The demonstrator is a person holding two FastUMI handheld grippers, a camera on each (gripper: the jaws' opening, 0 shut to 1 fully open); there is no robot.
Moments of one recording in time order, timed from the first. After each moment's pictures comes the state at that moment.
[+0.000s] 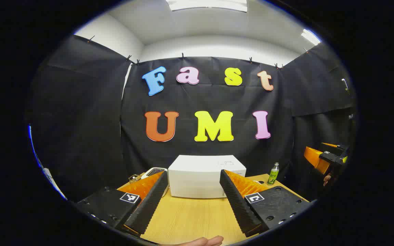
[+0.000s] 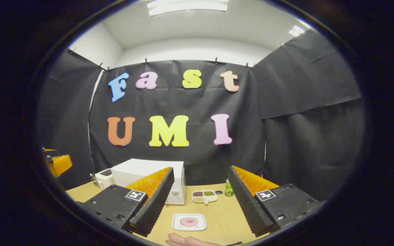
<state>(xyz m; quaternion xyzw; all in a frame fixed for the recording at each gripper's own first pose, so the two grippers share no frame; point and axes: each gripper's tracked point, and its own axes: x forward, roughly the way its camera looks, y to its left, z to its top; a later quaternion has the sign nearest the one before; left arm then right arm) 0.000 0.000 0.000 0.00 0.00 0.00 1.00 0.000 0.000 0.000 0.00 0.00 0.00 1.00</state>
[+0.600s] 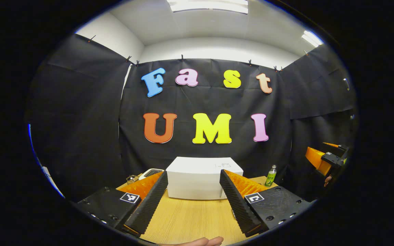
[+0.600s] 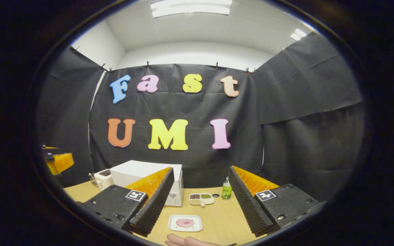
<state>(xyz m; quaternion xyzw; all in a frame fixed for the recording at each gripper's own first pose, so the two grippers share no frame) 0.000 -0.005 0.004 -0.01 -0.01 -0.01 1.00 -0.008 -0.010 0.005 -0.01 -0.01 0.00 1.00</state>
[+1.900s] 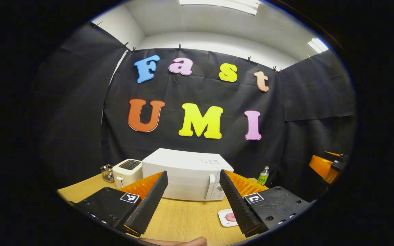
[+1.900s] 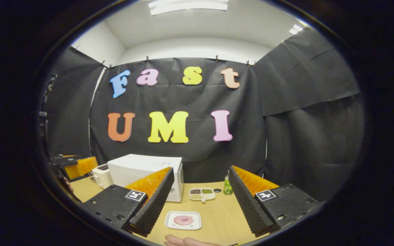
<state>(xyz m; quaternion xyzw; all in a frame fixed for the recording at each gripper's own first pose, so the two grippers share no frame) 0.093 -0.058 -0.067 -0.06 0.01 -0.05 1.00 0.017 -0.024 -0.047 0.00 0.01 0.01 1.00</state>
